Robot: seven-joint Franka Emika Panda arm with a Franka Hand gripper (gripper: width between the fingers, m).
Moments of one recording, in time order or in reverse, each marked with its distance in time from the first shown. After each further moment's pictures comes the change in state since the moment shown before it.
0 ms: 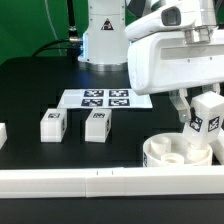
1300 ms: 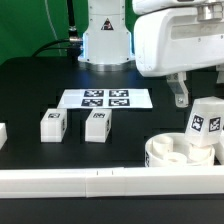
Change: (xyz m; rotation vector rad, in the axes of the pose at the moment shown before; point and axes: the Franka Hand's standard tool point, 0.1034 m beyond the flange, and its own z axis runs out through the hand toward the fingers) arm 0.018 0.006 -0.024 0.061 -0.161 -0.017
